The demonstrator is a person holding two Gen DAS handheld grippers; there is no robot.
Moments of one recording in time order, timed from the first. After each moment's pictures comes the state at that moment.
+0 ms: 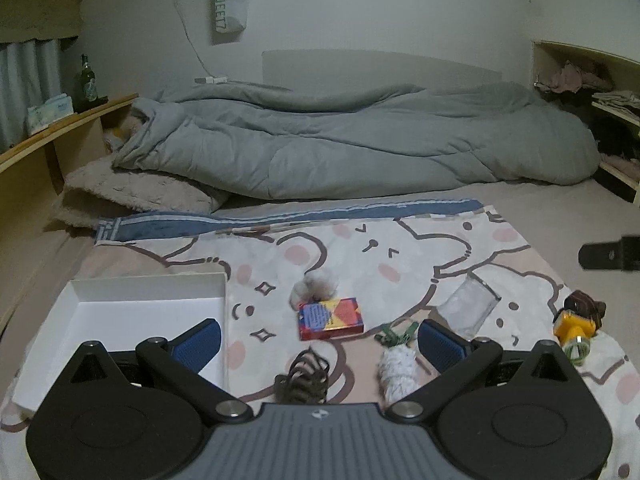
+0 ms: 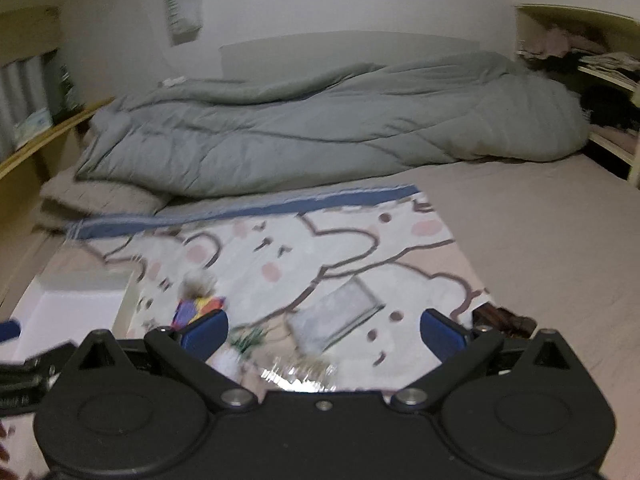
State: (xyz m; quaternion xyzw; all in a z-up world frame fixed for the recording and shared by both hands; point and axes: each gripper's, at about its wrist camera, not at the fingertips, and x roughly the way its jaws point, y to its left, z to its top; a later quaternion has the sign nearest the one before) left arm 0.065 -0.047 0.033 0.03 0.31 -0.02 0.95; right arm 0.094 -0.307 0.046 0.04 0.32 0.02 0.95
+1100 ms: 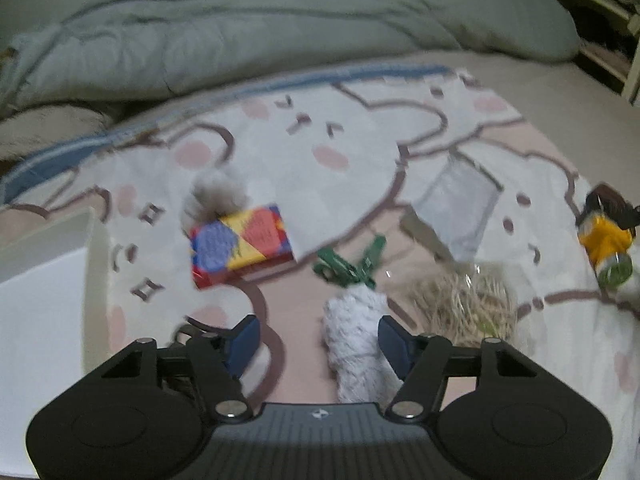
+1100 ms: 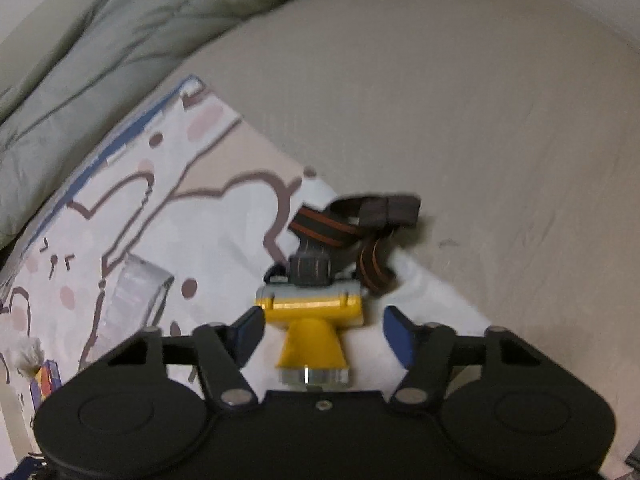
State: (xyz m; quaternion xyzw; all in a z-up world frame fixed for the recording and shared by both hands) left arm 0.183 -0.104 -0.095 0.09 0.47 -0.11 0.87; right arm 0.203 -0.459 -0.085 0.22 0.50 -0.18 0.82
